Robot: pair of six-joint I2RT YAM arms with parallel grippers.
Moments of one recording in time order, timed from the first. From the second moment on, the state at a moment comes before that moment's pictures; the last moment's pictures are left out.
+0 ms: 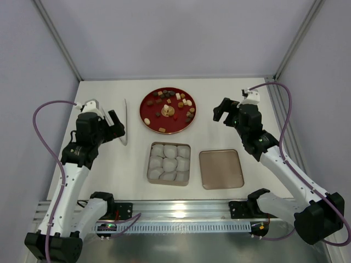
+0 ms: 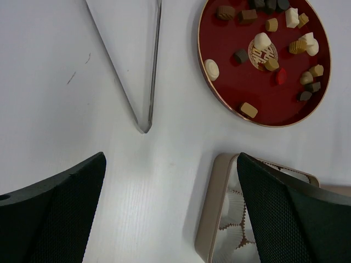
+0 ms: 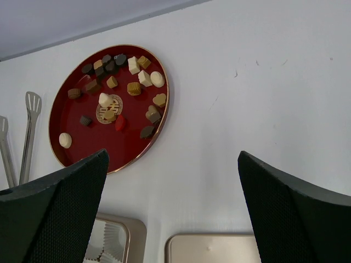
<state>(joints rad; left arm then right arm) -0.13 0.86 0.94 -0.64 -0.09 -0.40 0.40 1.05 0.85 -0.11 0.25 0.45</state>
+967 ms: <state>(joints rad) -0.13 1.41 1.07 -0.57 -0.23 -0.50 0.40 1.02 0.82 -0.11 0.10 0.45</state>
